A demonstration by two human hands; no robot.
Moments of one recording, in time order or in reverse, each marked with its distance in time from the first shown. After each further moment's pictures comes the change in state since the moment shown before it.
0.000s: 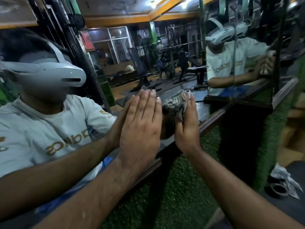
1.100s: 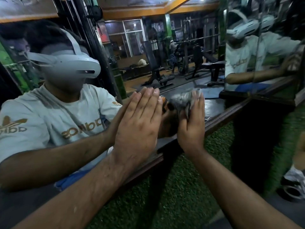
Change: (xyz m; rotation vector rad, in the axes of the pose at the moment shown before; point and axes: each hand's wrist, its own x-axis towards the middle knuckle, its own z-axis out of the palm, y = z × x) left_hand -0.040 -0.035 -0.015 0.066 0.014 0.064; right_hand -0.031 -0.027 0.021 -0.048 0.001 0.026
